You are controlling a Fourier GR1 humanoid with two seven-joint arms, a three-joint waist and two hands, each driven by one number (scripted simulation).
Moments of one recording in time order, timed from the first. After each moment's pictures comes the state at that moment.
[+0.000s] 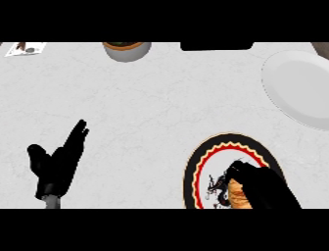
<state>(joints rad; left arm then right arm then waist) 0.05 0.18 -0.12 -1.49 0.18 0.10 0.16 0.03 -0.54 0.65 -1.88 0.86 0.10 0.43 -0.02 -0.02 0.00</state>
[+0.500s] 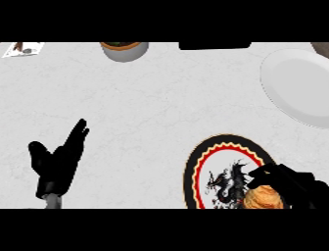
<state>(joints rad) 0.04 0.18 -0.12 -1.50 0.17 0.12 0.20 0.22 -0.58 0.45 -2.17 0.70 -0.22 0.19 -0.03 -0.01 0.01</state>
